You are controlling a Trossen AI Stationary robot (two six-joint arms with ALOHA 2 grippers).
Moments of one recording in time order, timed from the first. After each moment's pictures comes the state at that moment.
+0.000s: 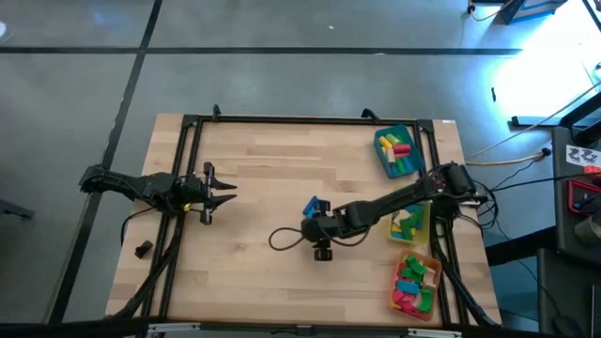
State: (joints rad) left arm -0.21 0.01 0.01 0.06 -0.33 0.08; right arm 0.28 1.90 1.28 -0.41 0.16 0.18
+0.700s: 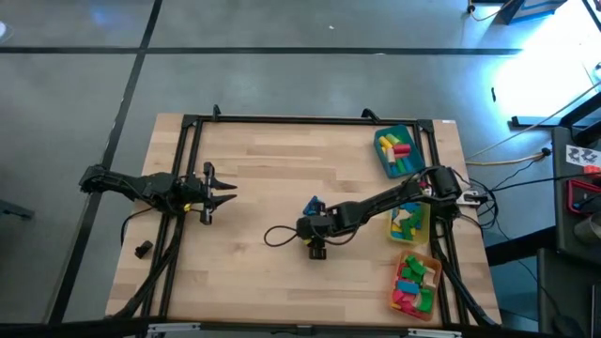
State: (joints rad) left arm -0.21 0.01 0.01 0.06 -0.33 0.08; right arm 0.23 2.02 1.28 -0.33 0.11 0.18
